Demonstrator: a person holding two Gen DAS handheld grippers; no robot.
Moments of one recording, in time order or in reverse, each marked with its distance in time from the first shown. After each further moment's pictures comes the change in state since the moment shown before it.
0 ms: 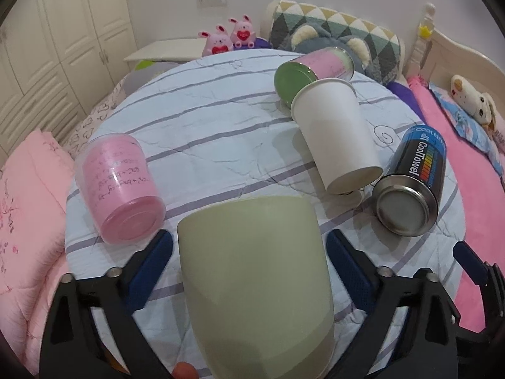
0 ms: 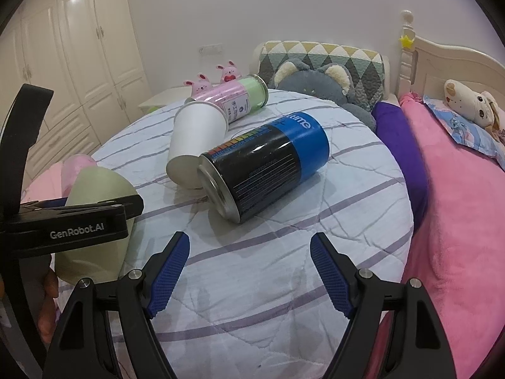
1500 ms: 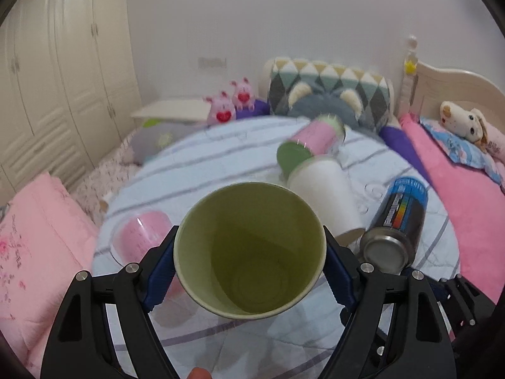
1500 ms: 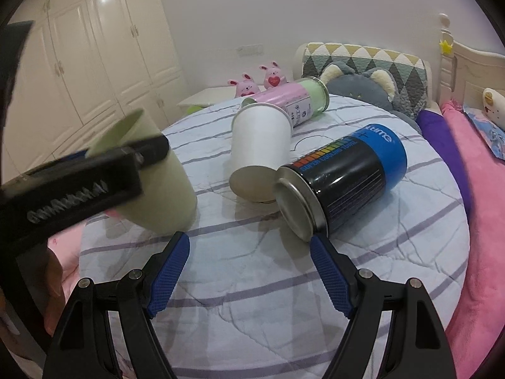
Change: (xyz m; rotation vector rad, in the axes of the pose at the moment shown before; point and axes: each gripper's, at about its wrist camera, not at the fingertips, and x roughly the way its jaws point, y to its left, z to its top) left arm -0.035 0.007 0.016 0.030 -0.278 0.012; right arm 0.018 0.042 0.008 -0.050 -0.008 0.170
